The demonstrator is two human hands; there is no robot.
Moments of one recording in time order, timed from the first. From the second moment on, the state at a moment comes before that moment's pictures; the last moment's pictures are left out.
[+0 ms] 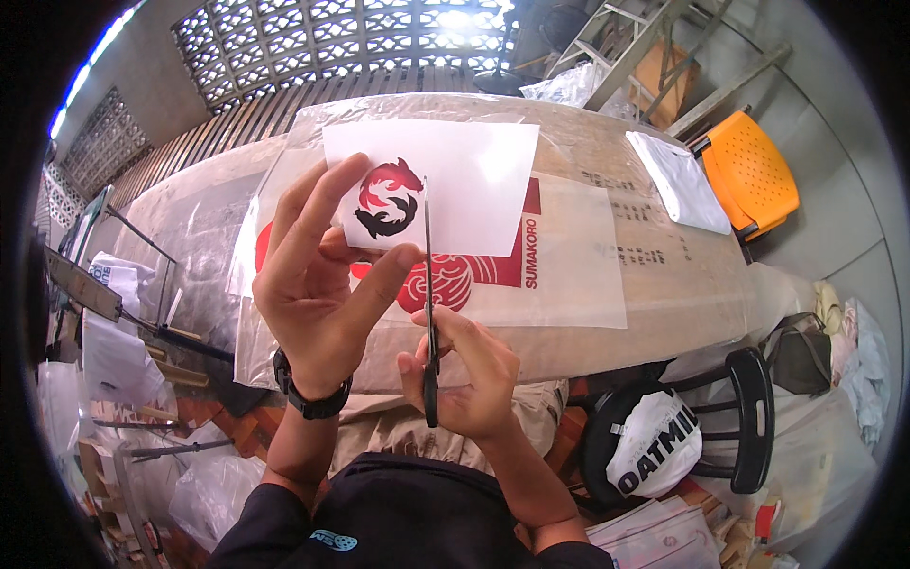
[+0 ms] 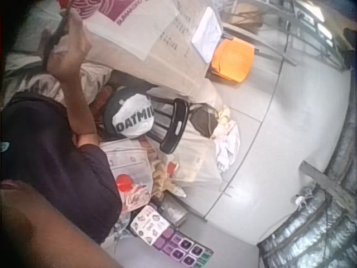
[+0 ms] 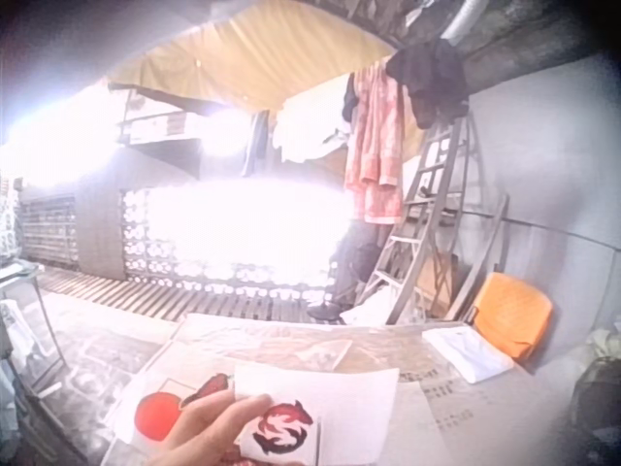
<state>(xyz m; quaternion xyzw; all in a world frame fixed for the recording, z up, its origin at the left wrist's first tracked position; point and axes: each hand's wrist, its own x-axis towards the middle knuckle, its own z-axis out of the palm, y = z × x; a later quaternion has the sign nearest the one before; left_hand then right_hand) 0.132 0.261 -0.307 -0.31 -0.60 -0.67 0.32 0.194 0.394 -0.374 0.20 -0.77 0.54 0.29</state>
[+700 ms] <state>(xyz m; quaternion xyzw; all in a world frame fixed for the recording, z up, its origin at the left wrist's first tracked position) 0.134 0.280 -0.308 -0.29 -0.61 -0.67 0.29 0.201 0.406 -0.386 0.16 -0.77 0.52 0.34</state>
